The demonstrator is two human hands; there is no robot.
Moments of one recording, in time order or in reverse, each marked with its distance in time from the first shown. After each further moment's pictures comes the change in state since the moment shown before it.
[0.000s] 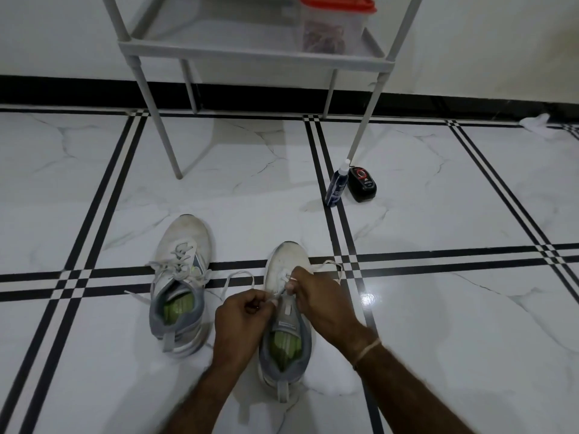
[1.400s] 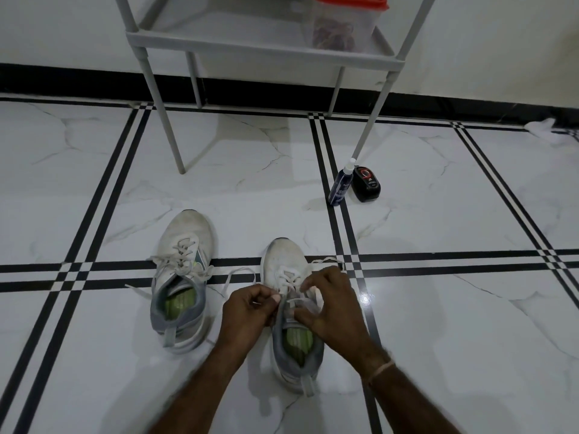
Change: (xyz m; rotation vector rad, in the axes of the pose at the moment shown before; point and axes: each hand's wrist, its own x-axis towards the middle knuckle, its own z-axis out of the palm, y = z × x) left_hand 0.011 -0.002 0.004 -0.222 -0.106 -0.129; right_hand -0.024 0.023 0.012 0.065 0.159 0.058
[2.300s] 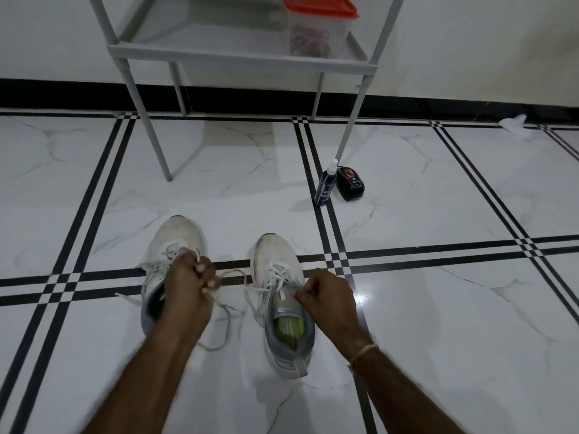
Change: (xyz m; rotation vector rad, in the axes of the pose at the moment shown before) left_hand 0.025 0.063 -0.048 -0.662 0.237 -0.055; right_hand 0.006 -0.017 -0.016 0.026 0.002 0.373
